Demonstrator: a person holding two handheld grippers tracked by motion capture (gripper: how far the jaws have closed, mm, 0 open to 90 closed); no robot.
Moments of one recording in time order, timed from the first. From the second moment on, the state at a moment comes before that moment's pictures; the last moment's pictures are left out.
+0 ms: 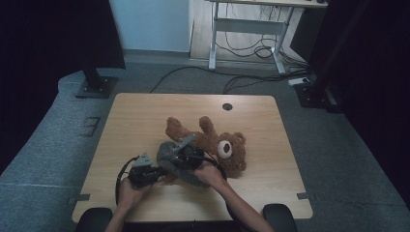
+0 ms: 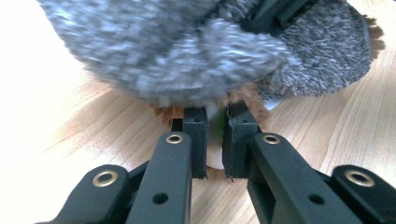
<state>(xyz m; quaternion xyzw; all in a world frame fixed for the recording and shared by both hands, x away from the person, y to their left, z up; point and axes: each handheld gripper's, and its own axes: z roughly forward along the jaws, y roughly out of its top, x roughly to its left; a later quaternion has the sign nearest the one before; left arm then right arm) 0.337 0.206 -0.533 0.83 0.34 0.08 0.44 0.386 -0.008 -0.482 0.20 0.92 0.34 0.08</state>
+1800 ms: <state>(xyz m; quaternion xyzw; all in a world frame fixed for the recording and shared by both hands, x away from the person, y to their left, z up) 0.340 0.210 -0.534 0.82 0.35 0.05 0.46 0.365 -0.008 -0.514 0.20 0.93 0.31 0.03</state>
